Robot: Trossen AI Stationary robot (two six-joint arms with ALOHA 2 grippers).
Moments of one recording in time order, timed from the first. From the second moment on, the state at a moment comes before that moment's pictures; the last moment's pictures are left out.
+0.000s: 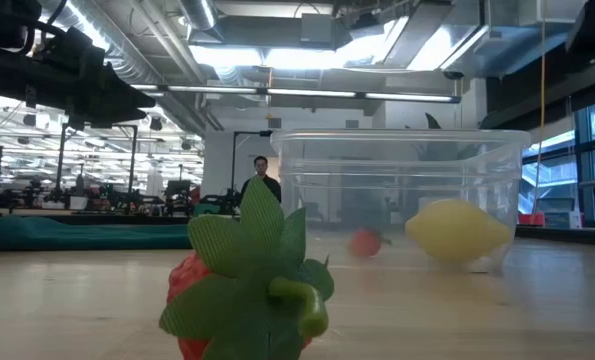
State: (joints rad) left arm 0.20 0.00 0.05 -0.07 -0.51 -0.15; right arm 0.67 1.60 1.20 -0.70 -0.12 0.98
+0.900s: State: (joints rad) left arm 0.20 0.00 0.05 -0.08 -0.51 -0.15; right arm 0.89 1.88 1.20 -0.59 0.05 0.86
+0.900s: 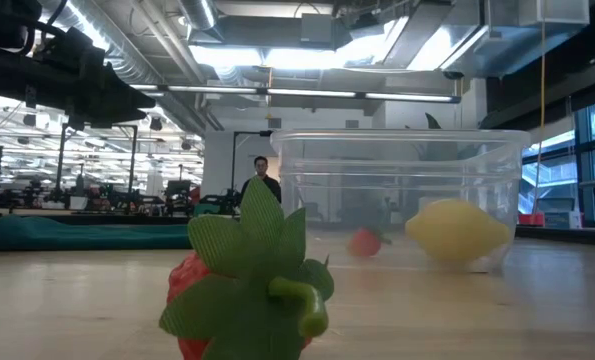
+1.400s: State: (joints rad) left arm 0.20 0.00 0.05 -0.08 -0.51 -0.15; right arm 0.91 1.91 1.20 -0.53 0.06 0.85
